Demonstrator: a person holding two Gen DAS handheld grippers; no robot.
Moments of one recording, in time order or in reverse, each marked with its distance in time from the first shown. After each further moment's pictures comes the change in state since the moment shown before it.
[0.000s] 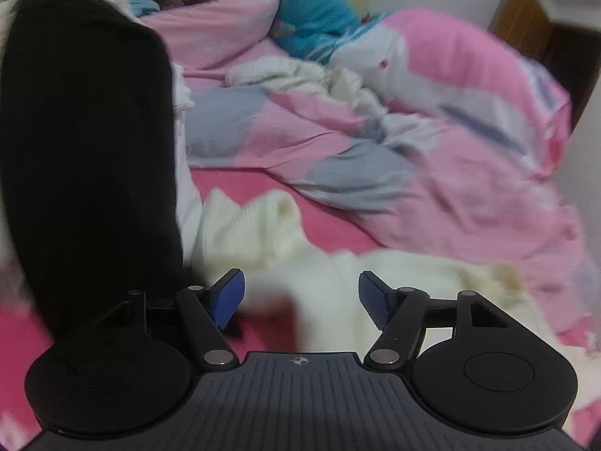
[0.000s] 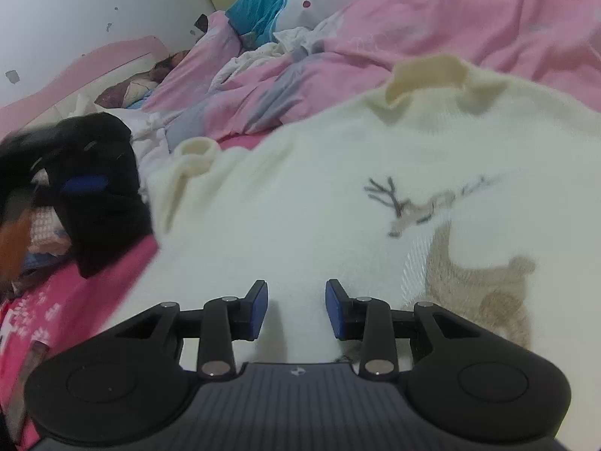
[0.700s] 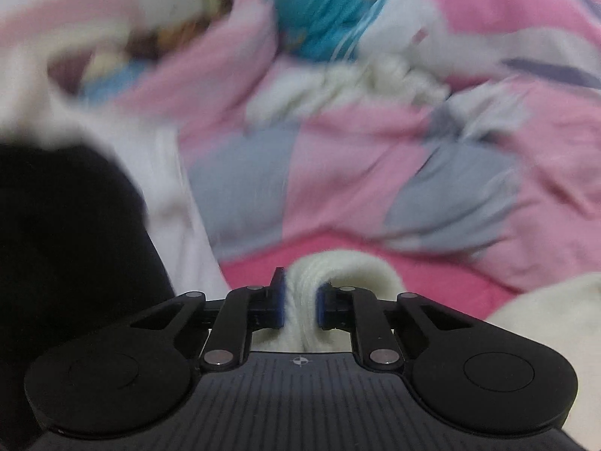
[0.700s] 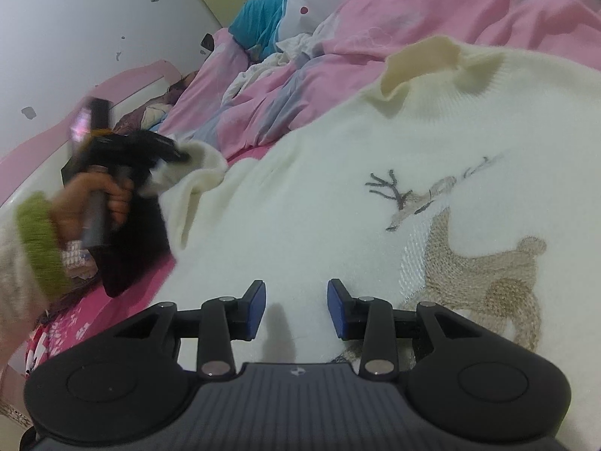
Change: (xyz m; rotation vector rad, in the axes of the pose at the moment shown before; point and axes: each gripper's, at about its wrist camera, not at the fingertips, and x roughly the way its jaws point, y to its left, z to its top) left arm 0.072 -0.022 0.053 0.334 -0.093 0.281; right arm 0.005 -0.018 -0.002 0.089 -0.021 0.114
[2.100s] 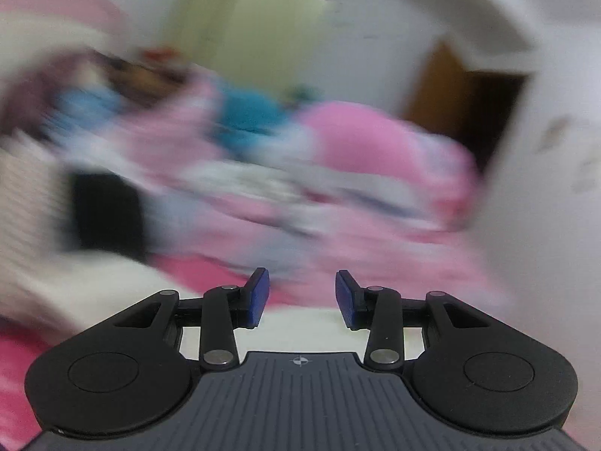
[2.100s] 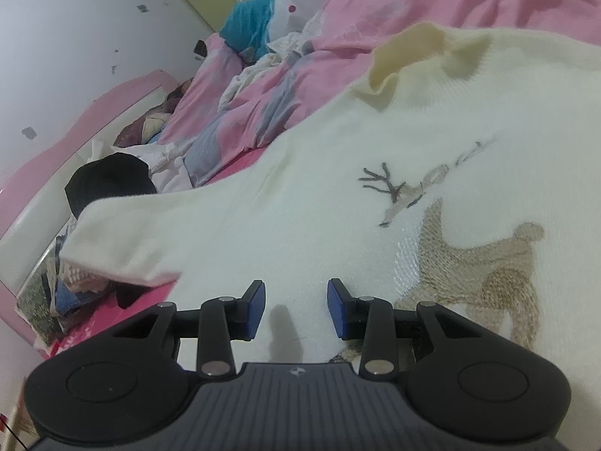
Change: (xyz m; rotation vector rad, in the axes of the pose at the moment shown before) left arm -0.295 0.056 -0.039 -0.371 -0.151 -0.557; right arm -0.001 -0.010 0.003 0.078 0.019 0.037
